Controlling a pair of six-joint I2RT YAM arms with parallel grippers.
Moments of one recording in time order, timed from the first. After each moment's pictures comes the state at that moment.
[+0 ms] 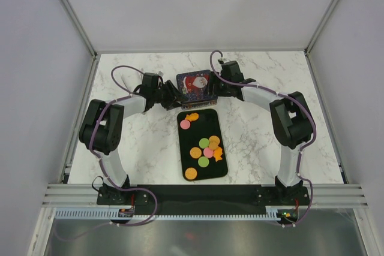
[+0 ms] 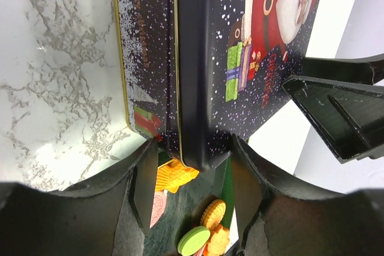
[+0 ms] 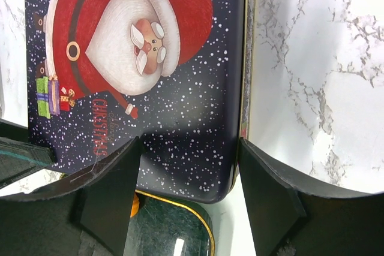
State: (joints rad) left arm -0.29 1.86 1.04 0.07 0.44 -0.86; right arm 0.44 1.97 1.35 -0.11 -0.14 0.44
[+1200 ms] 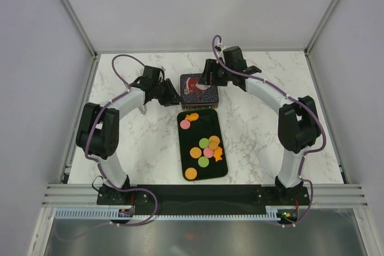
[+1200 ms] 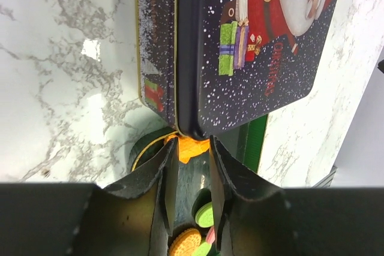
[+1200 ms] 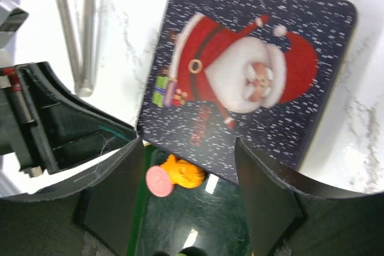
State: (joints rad) left arm -0.31 1.80 1.18 -0.25 0.37 -0.70; right arm 0.44 1.90 1.53 -0.30 -0.28 0.44
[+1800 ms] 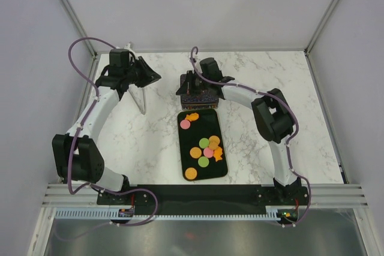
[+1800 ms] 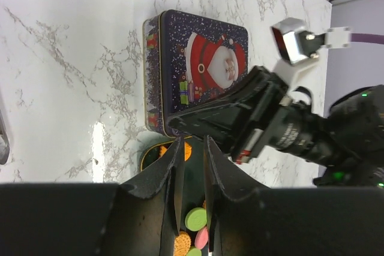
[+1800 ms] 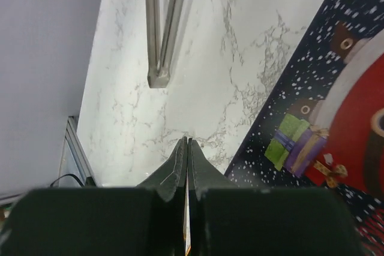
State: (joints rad) left arm -0.14 1.49 1.29 -0.40 0.31 -0.63; right arm 0.56 2.13 1.60 -0.01 -0.53 0.64
